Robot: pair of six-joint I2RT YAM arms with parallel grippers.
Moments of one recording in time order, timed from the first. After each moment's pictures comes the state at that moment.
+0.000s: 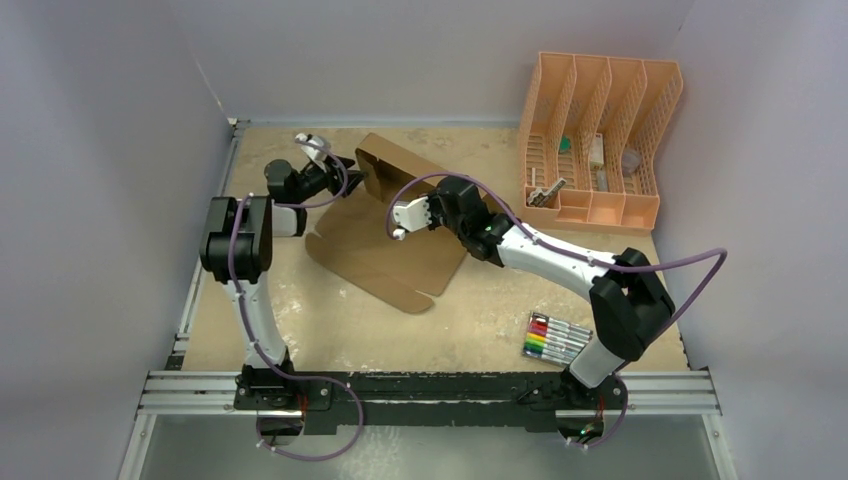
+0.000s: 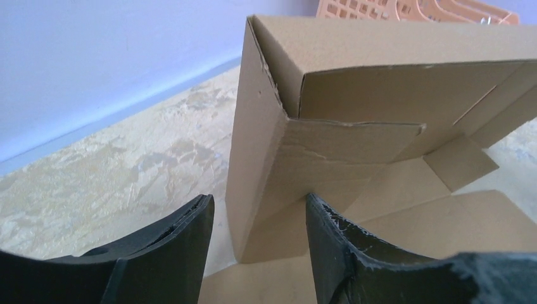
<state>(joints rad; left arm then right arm) 0.02 2.08 1.04 1.08 0.89 -0.14 0.77 1.62 1.13 0.00 0.25 -1.35</state>
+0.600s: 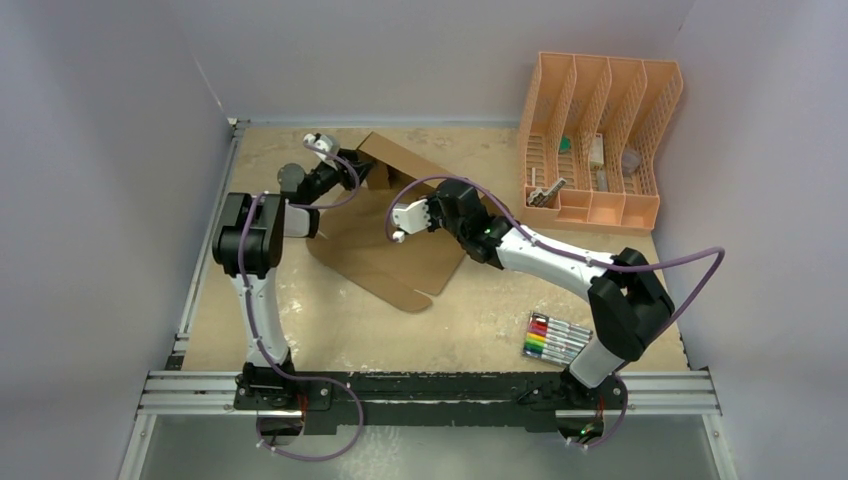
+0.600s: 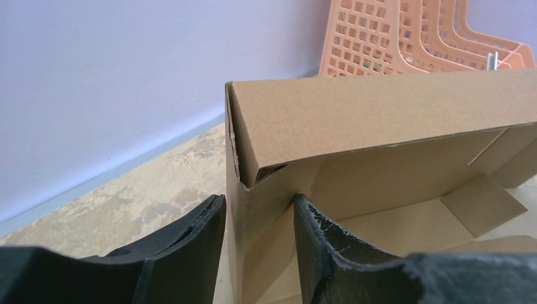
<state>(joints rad) -0.05 2.15 1.06 1.31 0.79 -0.20 0.78 1.62 1.11 0.03 0.27 -1.36</state>
